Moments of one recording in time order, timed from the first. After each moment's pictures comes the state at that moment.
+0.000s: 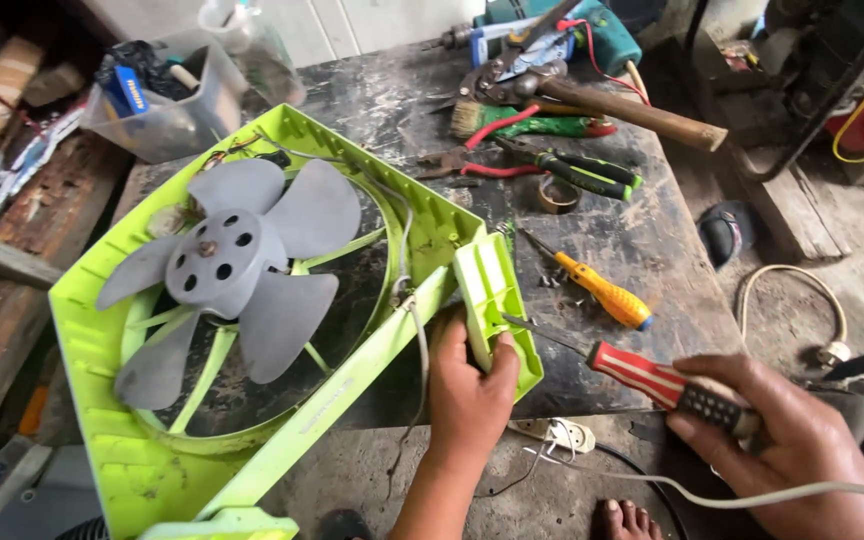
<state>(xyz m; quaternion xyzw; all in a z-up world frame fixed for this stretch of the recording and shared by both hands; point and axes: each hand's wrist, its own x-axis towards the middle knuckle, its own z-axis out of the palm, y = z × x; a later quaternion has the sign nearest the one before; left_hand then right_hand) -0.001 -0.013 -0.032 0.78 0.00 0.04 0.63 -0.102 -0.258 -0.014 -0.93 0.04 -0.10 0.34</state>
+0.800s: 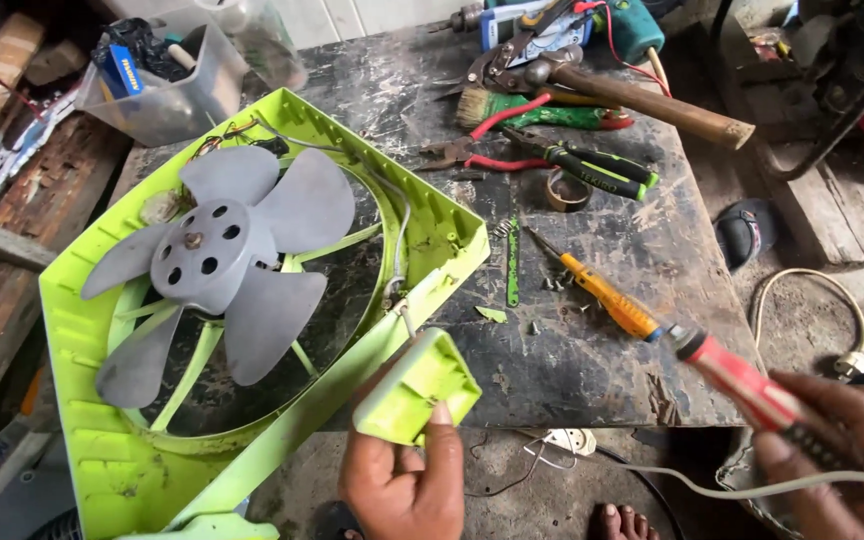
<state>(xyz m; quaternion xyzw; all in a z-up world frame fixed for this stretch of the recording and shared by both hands) -0.060 0.009 -0.017 0.71 0.03 0.30 0.64 -0.125 -0.259 -0.027 -0.88 0.17 -0.21 0.40</state>
